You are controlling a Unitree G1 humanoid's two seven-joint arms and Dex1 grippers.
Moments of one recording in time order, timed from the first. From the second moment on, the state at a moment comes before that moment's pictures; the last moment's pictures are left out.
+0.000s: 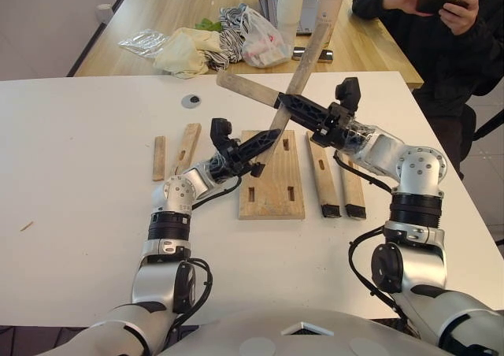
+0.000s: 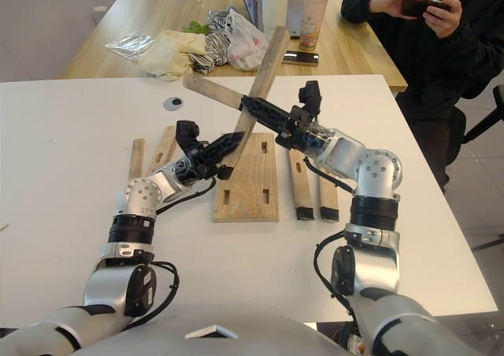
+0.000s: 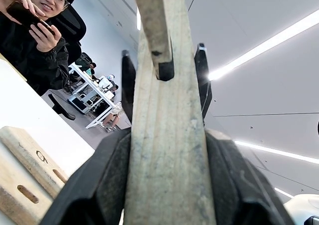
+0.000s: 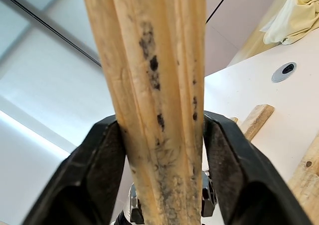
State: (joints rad) left arm -0.46 0.08 0.15 0.38 -0.84 0.83 -1.13; right arm -0.58 -0.17 -0.30 0.15 1.07 1.14 0.53
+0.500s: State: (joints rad) left arm -0.48 0.09 0.16 0.41 -0.85 0.85 -1.12; right arm -0.58 -0.17 -0.31 0.16 1.05 1.13 0.54
